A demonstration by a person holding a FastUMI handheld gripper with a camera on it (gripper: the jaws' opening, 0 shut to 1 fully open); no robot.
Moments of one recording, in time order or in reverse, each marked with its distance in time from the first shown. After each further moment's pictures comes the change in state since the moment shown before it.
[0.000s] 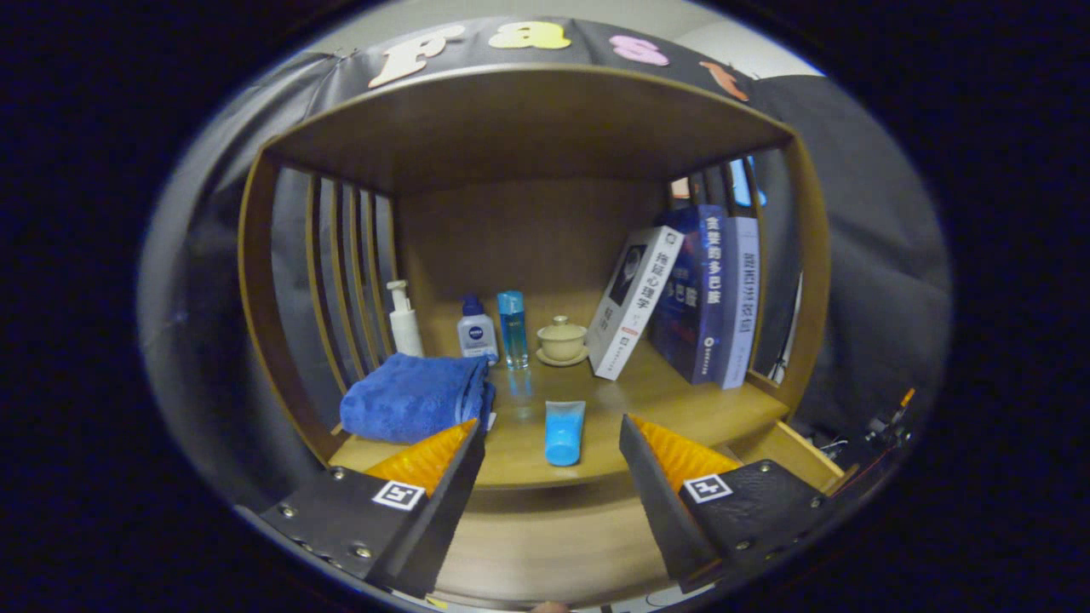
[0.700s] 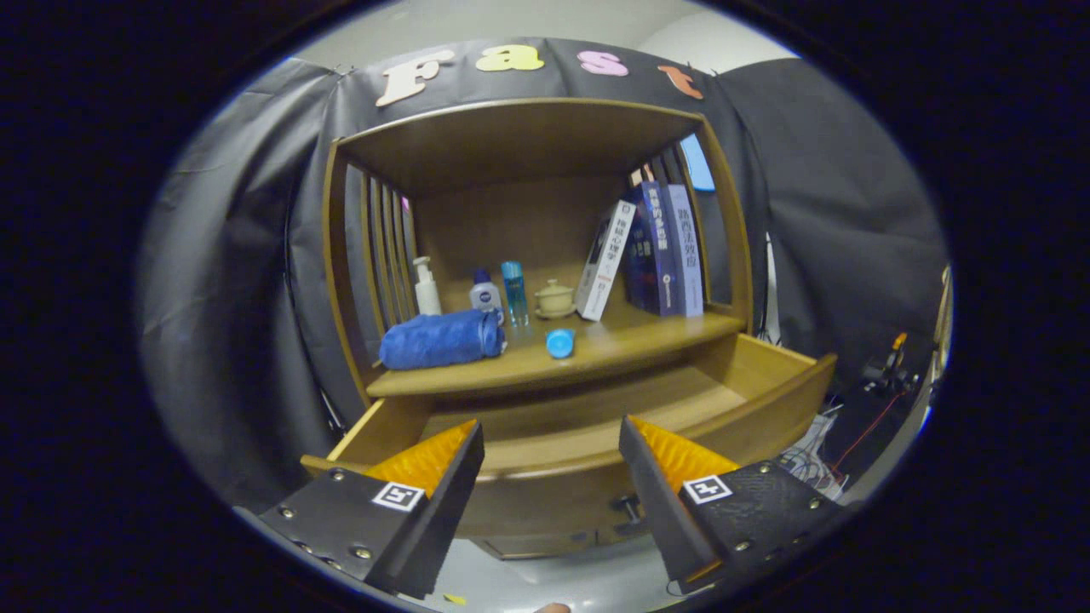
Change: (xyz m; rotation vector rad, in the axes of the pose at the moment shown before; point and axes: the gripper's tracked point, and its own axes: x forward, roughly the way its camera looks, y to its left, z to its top) arm -0.095 0.001 -0.114 0.064 0.020 -0.010
